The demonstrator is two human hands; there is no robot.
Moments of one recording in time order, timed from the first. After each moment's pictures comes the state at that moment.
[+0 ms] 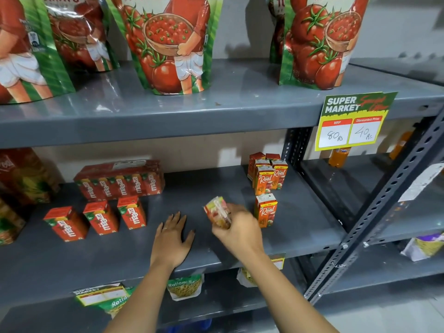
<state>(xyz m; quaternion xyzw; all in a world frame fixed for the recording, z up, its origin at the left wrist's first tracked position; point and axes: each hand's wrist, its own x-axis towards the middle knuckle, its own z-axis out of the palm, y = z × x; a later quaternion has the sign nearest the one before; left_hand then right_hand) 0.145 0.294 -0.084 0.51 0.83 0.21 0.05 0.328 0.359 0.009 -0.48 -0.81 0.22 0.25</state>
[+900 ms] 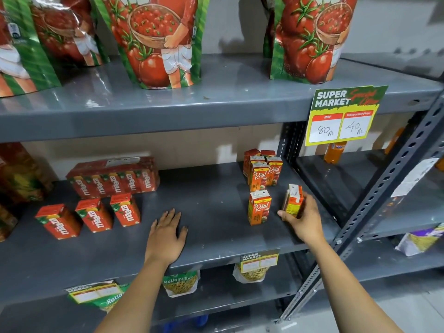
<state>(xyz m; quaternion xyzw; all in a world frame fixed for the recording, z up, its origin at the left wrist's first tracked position) 0.147 0.295 -0.083 0.51 0.84 0.20 0.04 0.463 0.471 -0.044 -0.55 -0.69 0.32 0.35</state>
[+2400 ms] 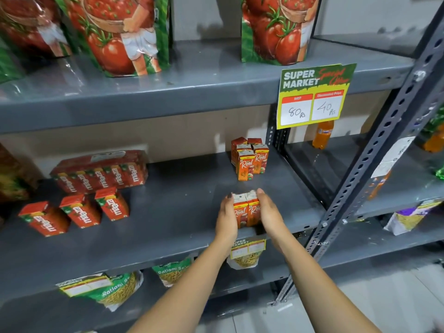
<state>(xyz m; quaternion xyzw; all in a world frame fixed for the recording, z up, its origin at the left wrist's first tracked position) 0.323 0.365 -0.032 0.21 0.64 0.58 0.46 0.418 0.415 -0.027 -0.50 -0.56 0.58 0.32</state>
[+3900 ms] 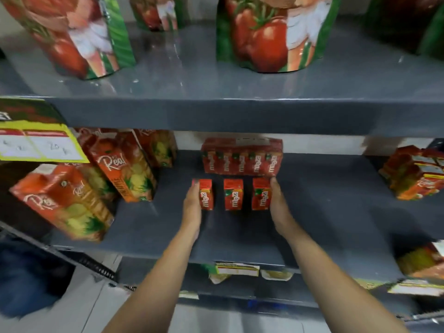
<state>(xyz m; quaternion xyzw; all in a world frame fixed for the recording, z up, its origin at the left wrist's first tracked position) -0.068 0.169 -0.038 0.09 0.67 0.68 0.29 0.085 0.305 -0.039 -0.31 -0.62 0.66 0.29</state>
